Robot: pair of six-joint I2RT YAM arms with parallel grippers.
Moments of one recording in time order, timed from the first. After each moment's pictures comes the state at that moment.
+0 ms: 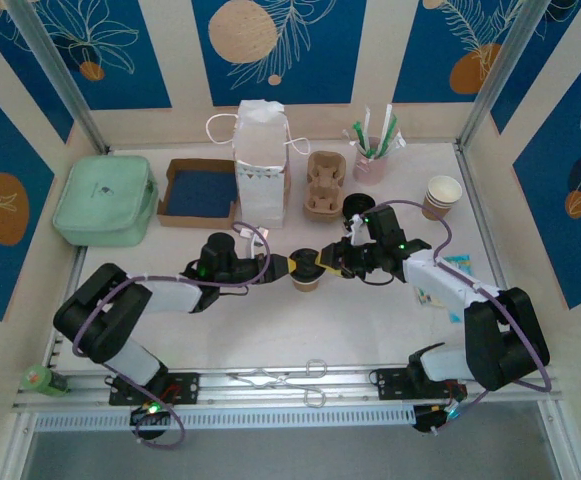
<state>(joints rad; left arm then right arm) -0.63 1.56 0.52 0.71 0.67 -0.91 0.37 1.33 0.73 -0.31 -0.69 0.77</state>
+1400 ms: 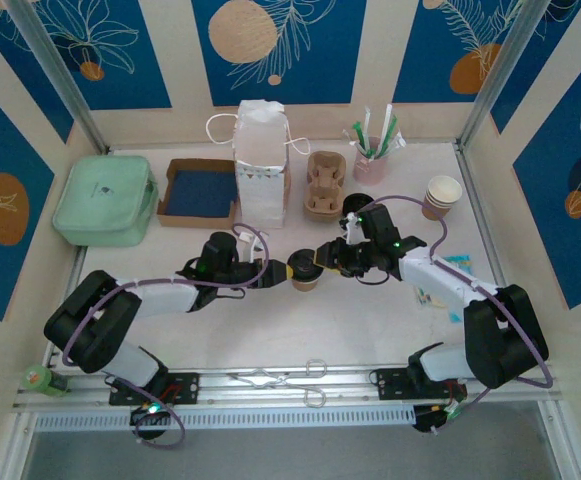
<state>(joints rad) -0.63 1.49 0.54 0.47 0.65 -0.79 0.42 1.35 0.77 -0.35 -0.60 0.71</state>
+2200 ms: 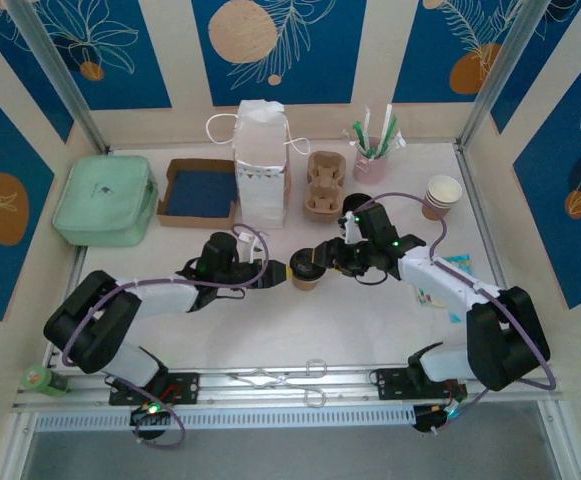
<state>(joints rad) -0.63 1.49 0.54 0.46 0.63 -0.78 0.45 1.34 0.80 -0.39 -0.52 0.68</state>
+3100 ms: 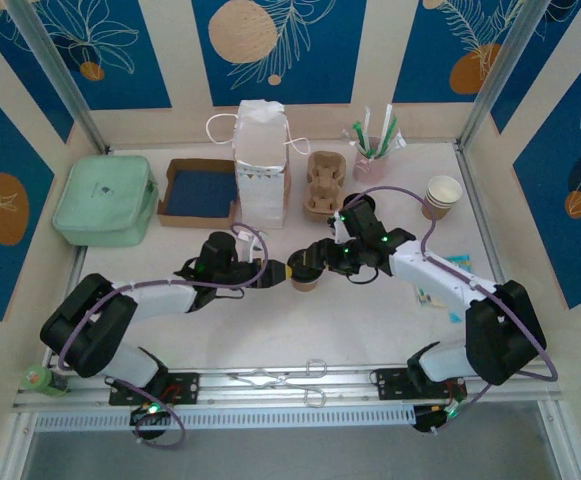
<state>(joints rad) -0.63 1.47 0.54 0.44 0.62 -0.75 0.54 1.37 0.89 -0.50 -0.40 0.65</state>
